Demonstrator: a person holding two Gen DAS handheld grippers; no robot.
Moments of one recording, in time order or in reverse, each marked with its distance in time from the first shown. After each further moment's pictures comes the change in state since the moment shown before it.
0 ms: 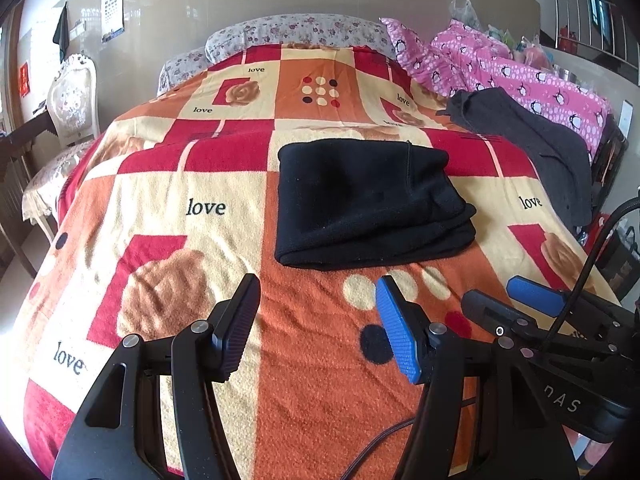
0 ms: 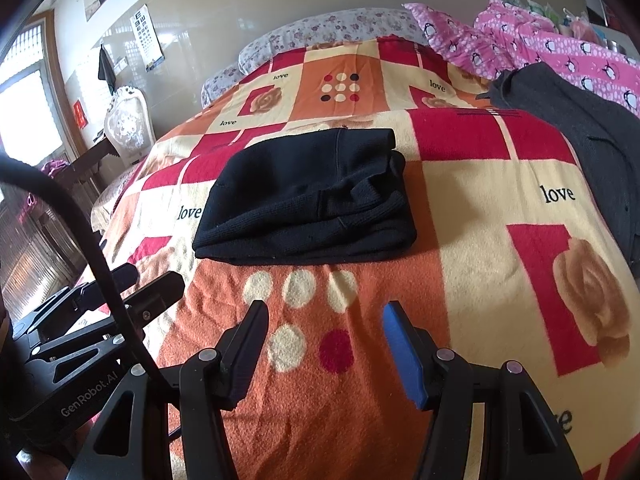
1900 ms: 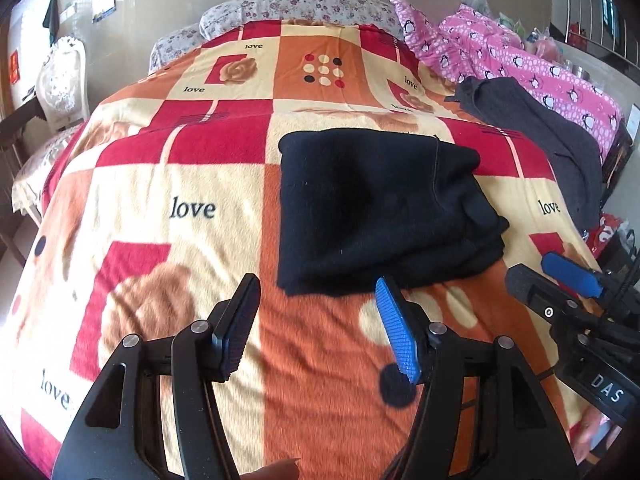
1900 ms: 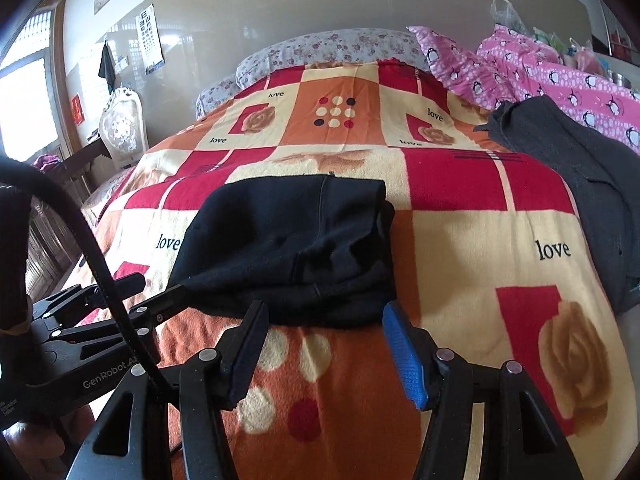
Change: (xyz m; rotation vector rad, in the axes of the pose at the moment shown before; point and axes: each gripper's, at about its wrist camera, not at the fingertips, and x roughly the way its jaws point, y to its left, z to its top) left arm 0.046 0.014 0.023 -0.029 0.099 -0.027; right arm 0.010 -0.009 0.032 -0.045 -0.054 -0.040
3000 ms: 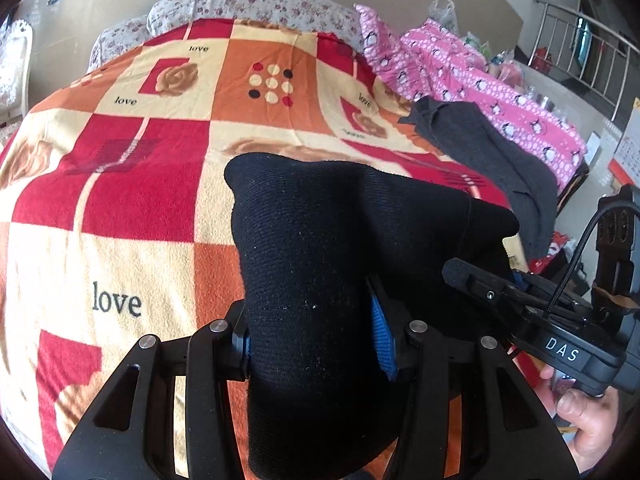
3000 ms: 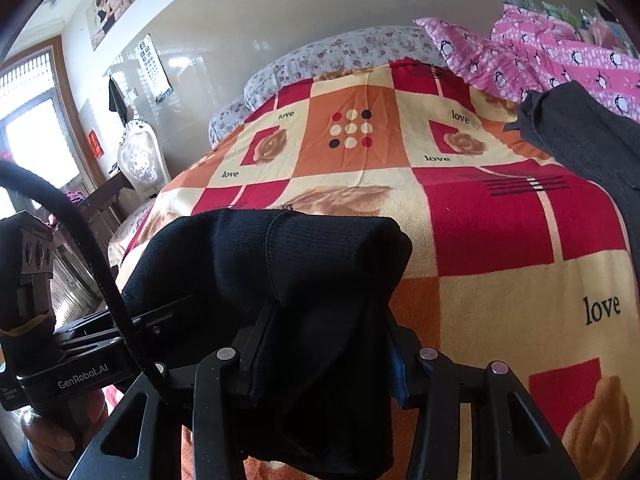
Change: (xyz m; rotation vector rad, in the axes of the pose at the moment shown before) left arm 0.056 0.005 0.086 -0.017 0.026 -0.251; right arm 0.059 -0.033 0.079 0.071 0.002 0.142
